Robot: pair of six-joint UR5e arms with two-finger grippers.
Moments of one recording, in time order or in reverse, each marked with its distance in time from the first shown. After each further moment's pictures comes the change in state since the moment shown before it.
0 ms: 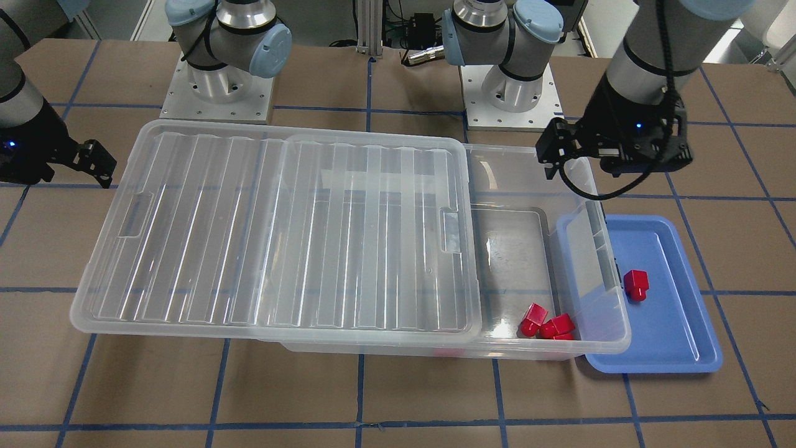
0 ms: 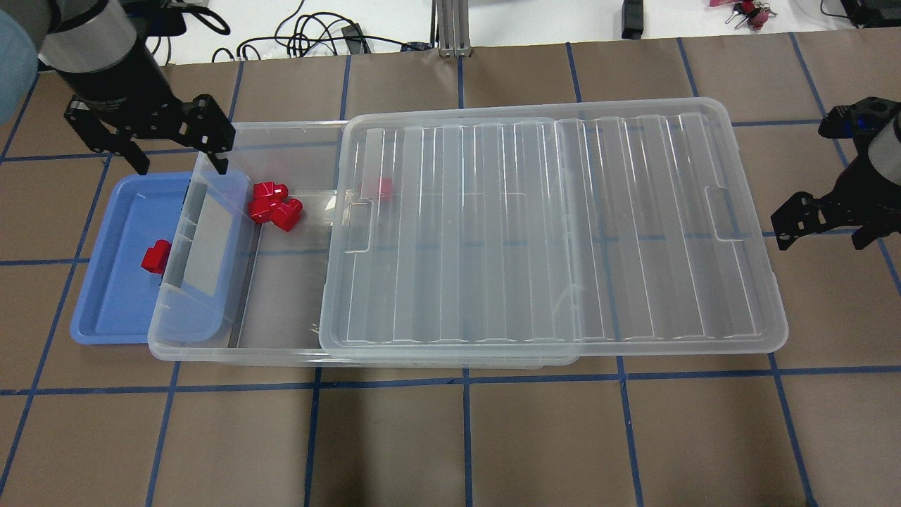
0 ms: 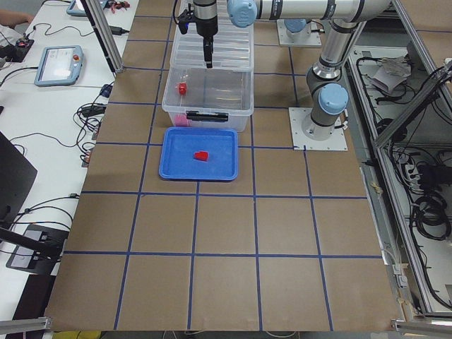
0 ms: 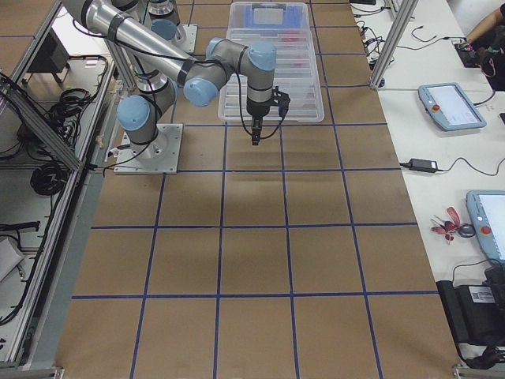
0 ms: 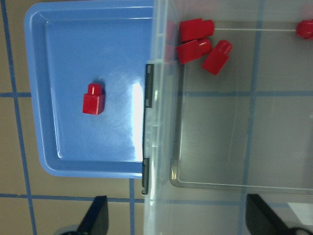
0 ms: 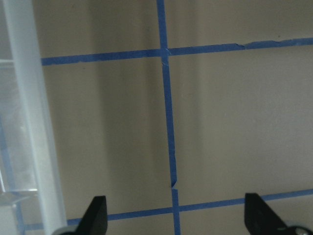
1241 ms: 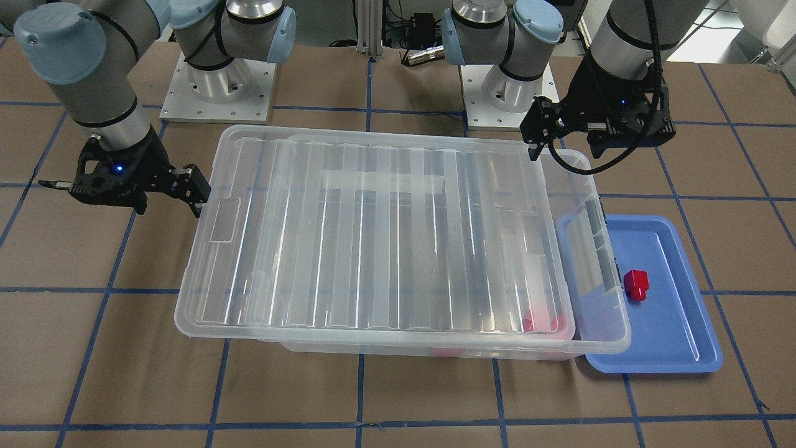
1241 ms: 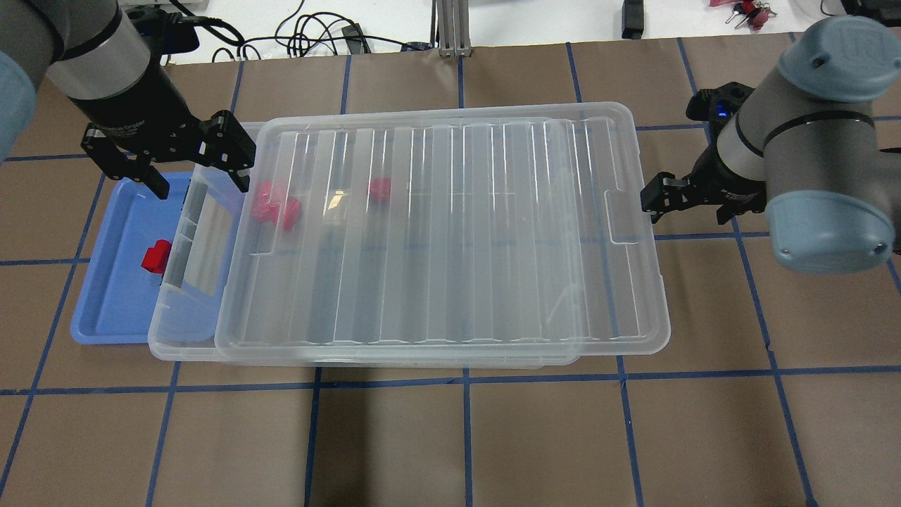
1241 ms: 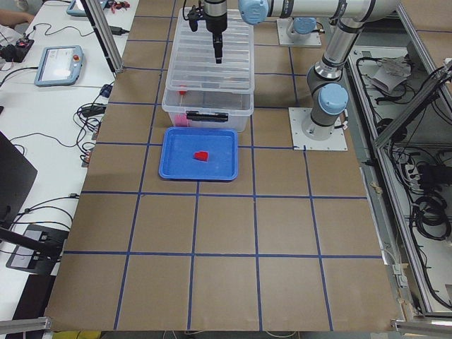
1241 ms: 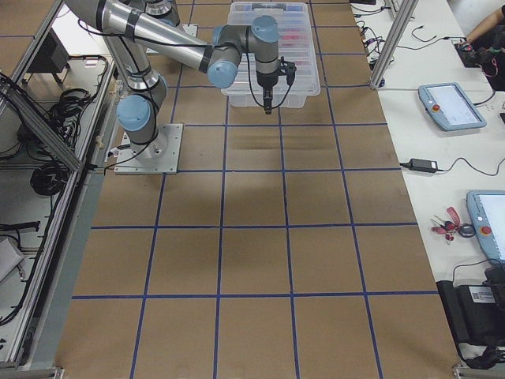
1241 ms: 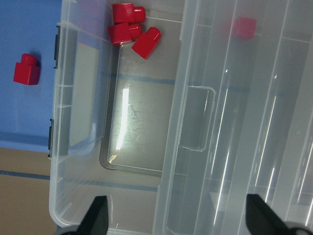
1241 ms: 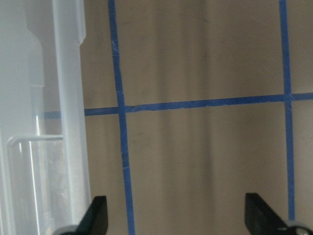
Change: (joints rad) left arm 0.047 0.065 -0.062 -0.012 -0.046 0.042; right arm 0.325 0.066 -0.018 -0.143 0.090 0.299
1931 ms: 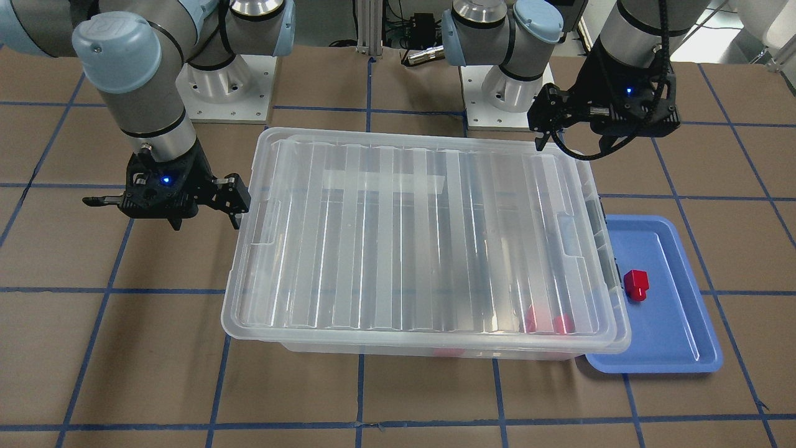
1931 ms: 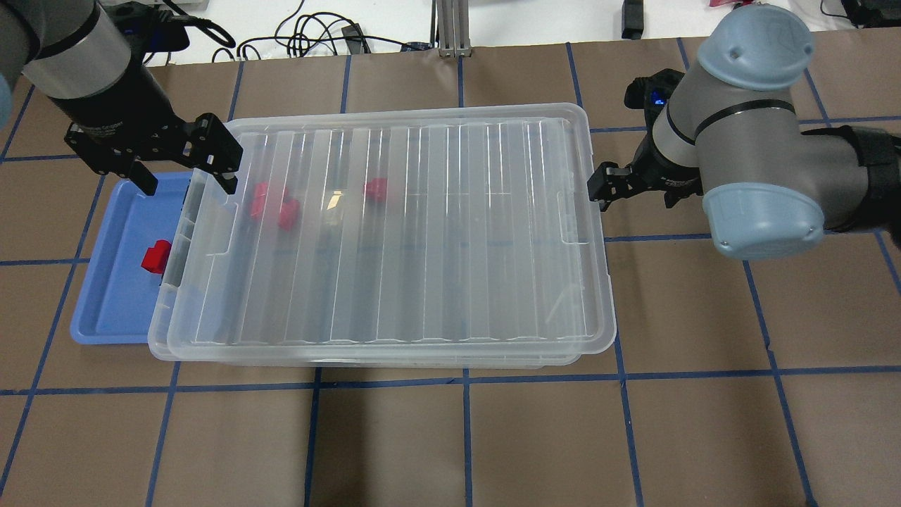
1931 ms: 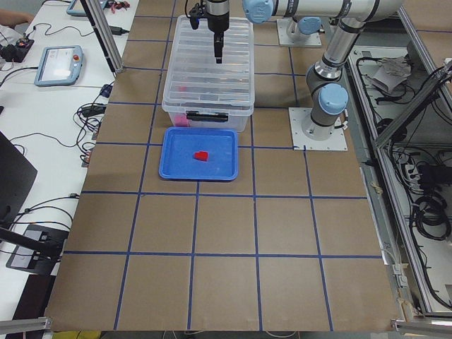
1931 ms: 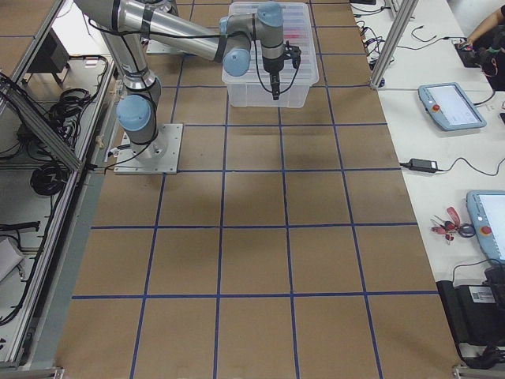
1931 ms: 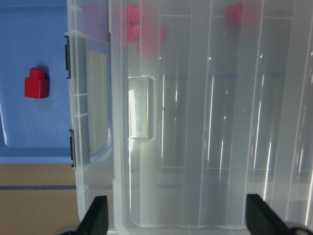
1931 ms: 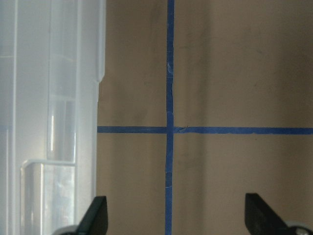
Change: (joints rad) left arm 0.006 0.028 -0.001 -0.017 0.000 0.067; right arm 0.109 0.060 -0.087 -0.008 -0.009 0.036
